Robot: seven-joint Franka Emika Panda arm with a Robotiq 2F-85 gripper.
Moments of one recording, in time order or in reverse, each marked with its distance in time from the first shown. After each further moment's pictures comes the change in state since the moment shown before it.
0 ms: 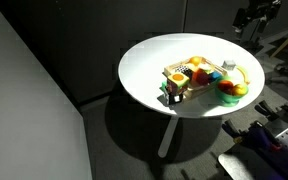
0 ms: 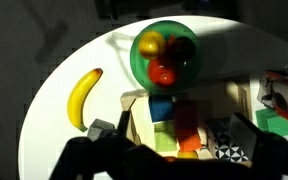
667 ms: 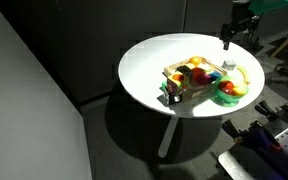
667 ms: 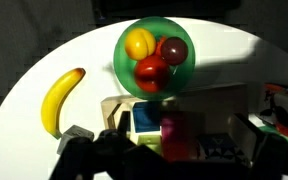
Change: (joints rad) arm 0.046 0.190 -0.001 0.086 0.007 0.023 -0.024
